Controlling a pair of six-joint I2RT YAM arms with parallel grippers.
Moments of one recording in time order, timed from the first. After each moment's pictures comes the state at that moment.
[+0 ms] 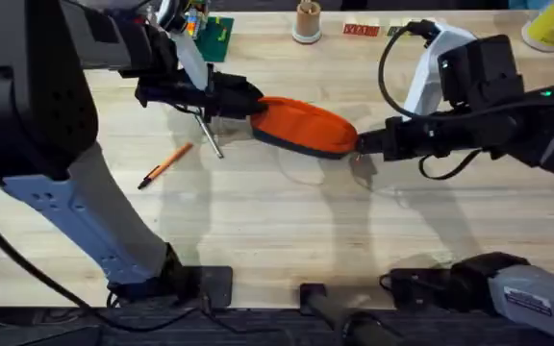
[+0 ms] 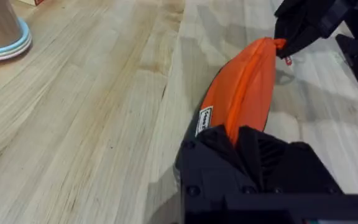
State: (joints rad) left arm 0.10 2.00 1.21 -0.85 1.28 1.39; right arm 0.24 1.24 0.72 -0.58 -0.39 0.14
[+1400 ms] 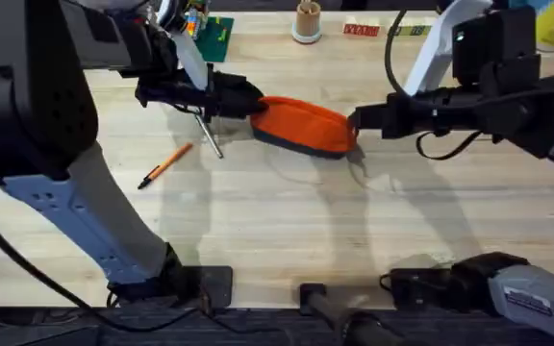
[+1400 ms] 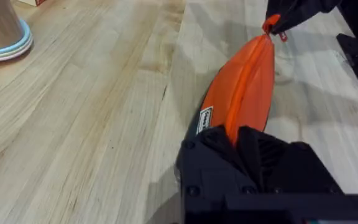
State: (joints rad) left arm 0.10 2.00 1.21 -0.84 1.28 1.39; right arm 0.24 1.24 0.78 -0.44 -0.44 0.10
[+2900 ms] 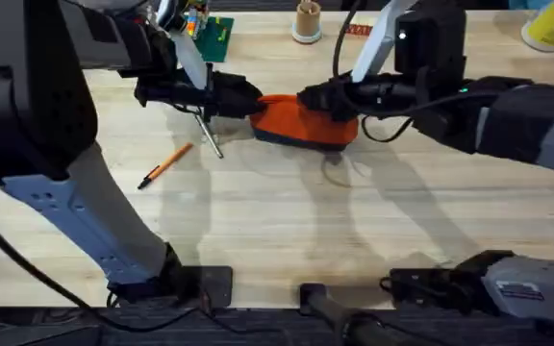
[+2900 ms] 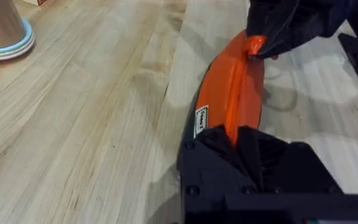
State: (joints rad) left arm 0.10 2.00 1.21 -0.84 1.28 1.39; right arm 0.42 1.46 0.78 0.09 -0.48 0.17
